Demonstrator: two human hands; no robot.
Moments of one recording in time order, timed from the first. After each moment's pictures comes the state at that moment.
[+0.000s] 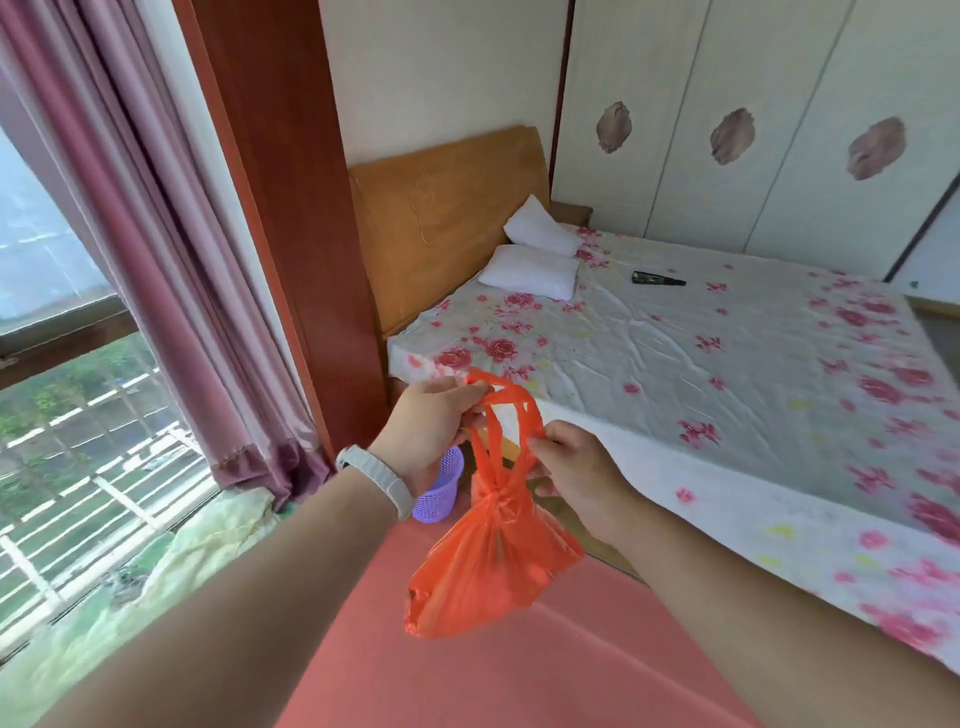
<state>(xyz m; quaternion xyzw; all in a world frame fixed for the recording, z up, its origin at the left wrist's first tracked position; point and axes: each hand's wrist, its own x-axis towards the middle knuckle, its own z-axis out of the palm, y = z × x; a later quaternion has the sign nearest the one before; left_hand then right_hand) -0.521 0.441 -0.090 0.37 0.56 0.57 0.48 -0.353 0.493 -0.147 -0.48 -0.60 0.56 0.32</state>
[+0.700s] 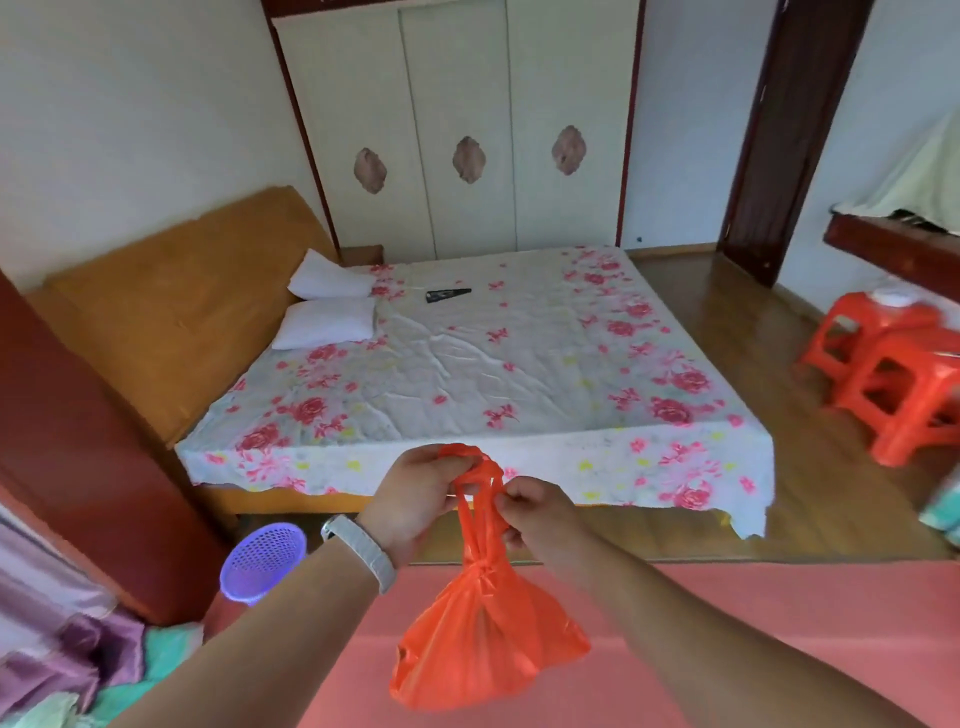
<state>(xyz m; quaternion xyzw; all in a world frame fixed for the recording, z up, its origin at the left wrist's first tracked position) -0.208 0.450 -0.089 0.49 0.48 0.41 0.60 -0.058 0.447 -0.170 -0.55 -0.46 0.54 0.44</state>
